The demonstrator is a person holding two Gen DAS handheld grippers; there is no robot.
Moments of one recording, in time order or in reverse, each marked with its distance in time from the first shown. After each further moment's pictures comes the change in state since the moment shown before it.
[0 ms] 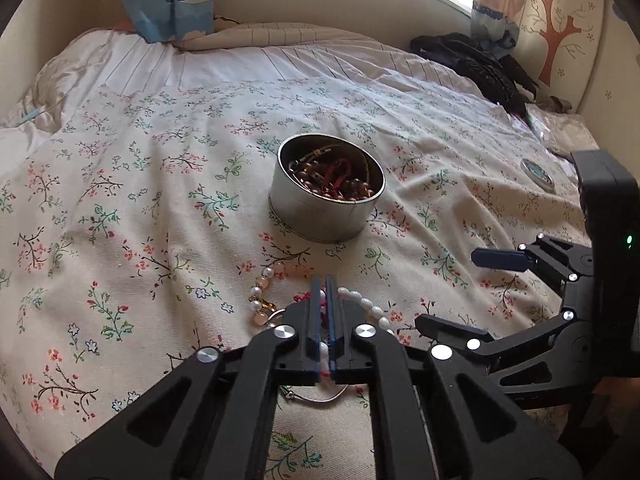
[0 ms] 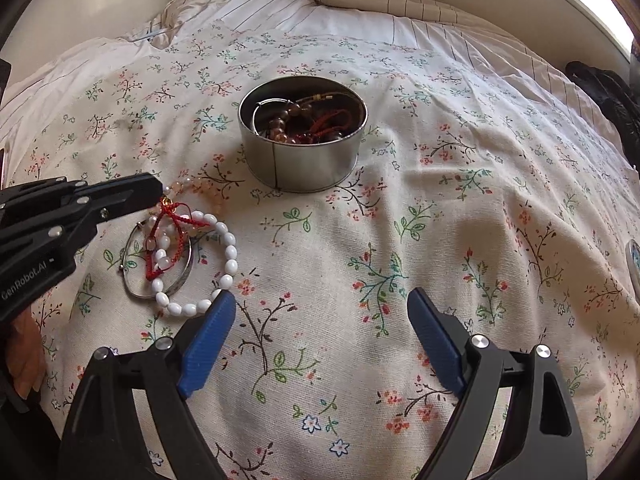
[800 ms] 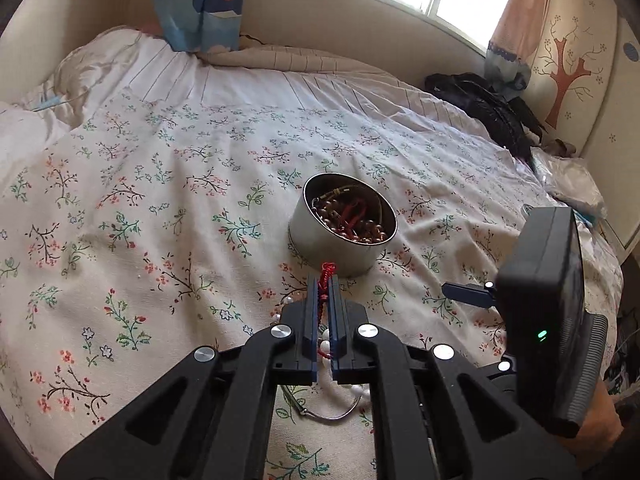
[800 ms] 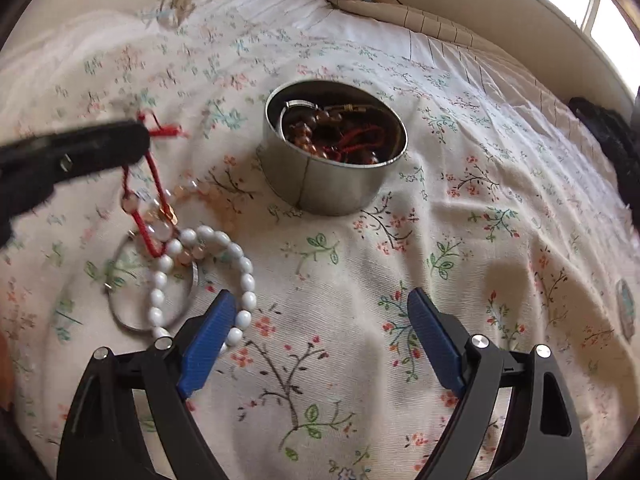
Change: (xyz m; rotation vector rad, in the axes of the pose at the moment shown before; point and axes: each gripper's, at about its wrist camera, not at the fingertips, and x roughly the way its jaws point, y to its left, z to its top) left arm -0.020 0.021 0.007 -0.120 -0.118 -0.008; right arm 0.028 0.039 0.011 -0.157 -0.002 -0.183
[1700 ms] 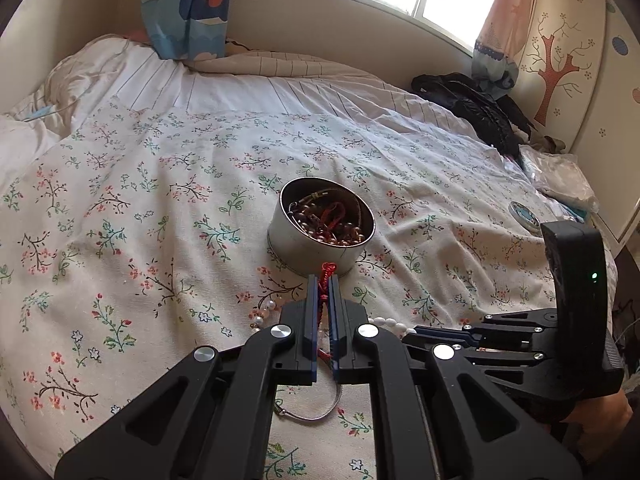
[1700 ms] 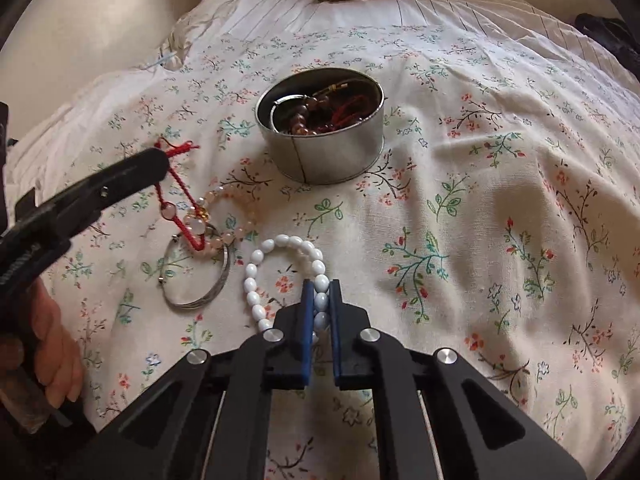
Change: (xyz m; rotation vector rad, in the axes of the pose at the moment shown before) left arm -0.005 -0.016 -0.002 0.026 -0.020 -0.036; right arm -0.018 -0.055 -0.030 0.314 -0.009 0.411
